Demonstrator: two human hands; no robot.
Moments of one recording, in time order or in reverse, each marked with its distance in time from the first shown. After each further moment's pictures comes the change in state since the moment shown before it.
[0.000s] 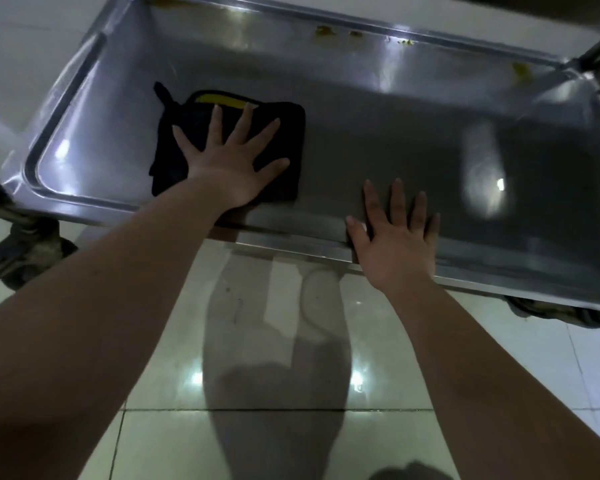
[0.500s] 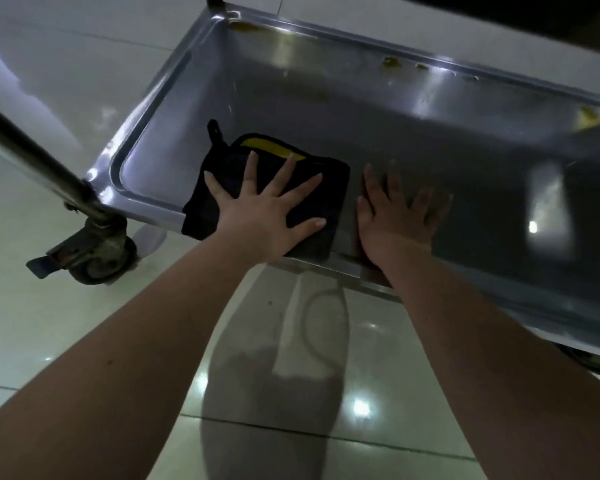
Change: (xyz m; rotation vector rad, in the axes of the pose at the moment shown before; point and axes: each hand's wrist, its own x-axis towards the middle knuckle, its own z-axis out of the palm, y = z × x) left_hand -0.058 -0.033 0.011 -0.017 -0.005 0.004; right_hand 0.045 -0.089 -0.014 -0.004 0.057 -0.059
